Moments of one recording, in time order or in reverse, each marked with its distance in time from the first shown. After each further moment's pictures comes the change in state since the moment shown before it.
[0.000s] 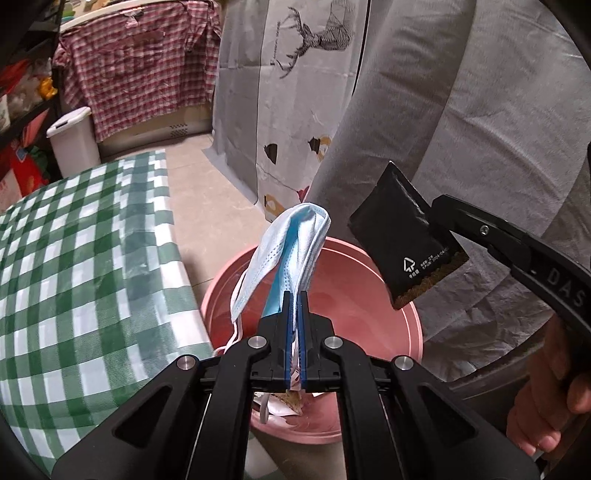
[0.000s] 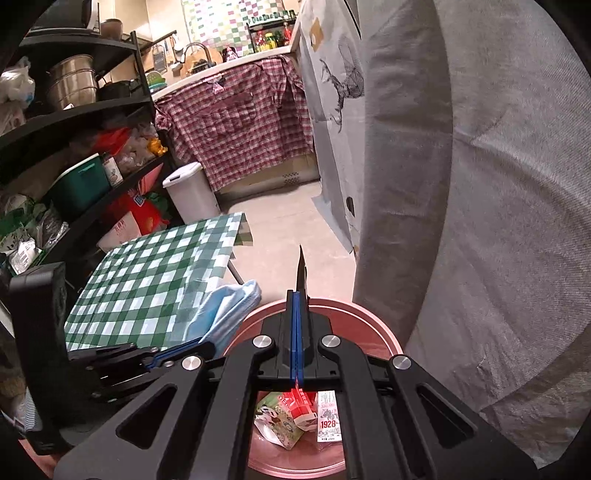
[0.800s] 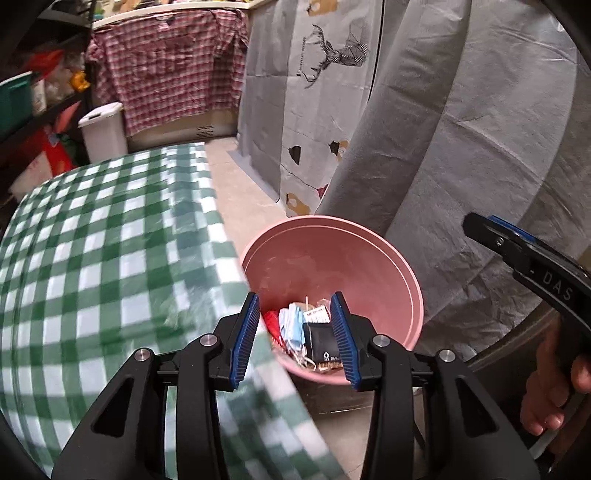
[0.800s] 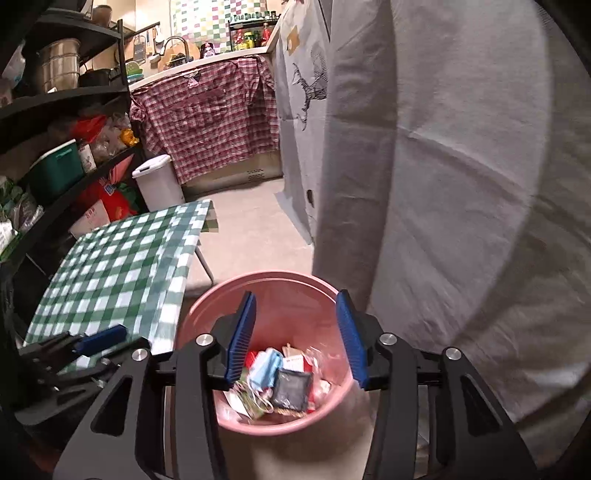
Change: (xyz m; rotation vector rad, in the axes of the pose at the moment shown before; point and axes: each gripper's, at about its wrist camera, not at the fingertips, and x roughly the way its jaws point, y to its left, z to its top) left arm -0.065 0.005 -0.052 -0.058 -0.053 0.070; right arm -0.059 0.010 -0.037 -0.019 -0.026 -0.188
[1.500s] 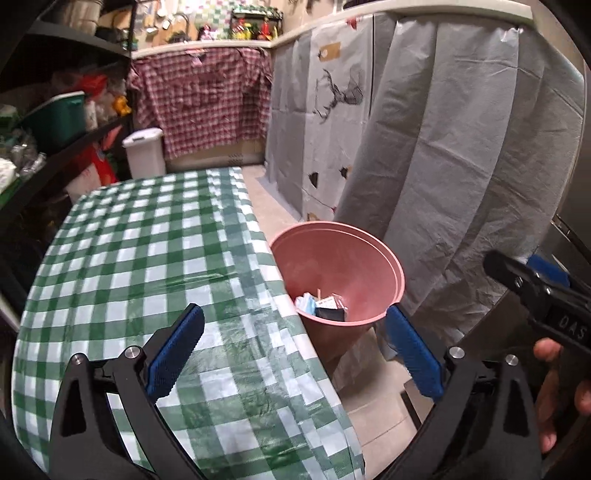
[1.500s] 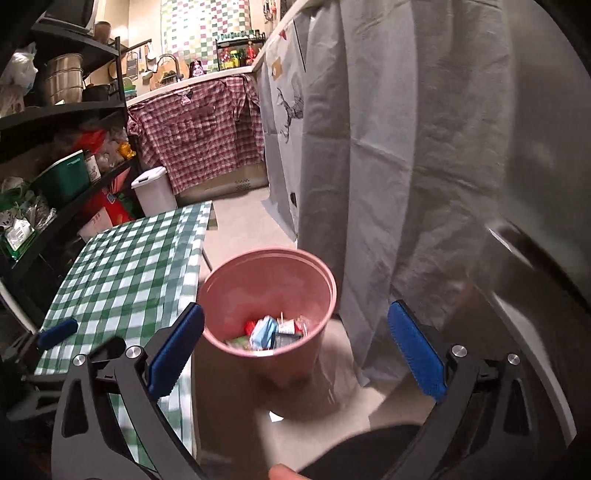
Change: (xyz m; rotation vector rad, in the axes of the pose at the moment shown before) left arm -0.111 -0.024 -0.062 -0.008 -0.138 0.126; right arm -0.113 -0.002 -0.055 0.047 -0.026 -0.045
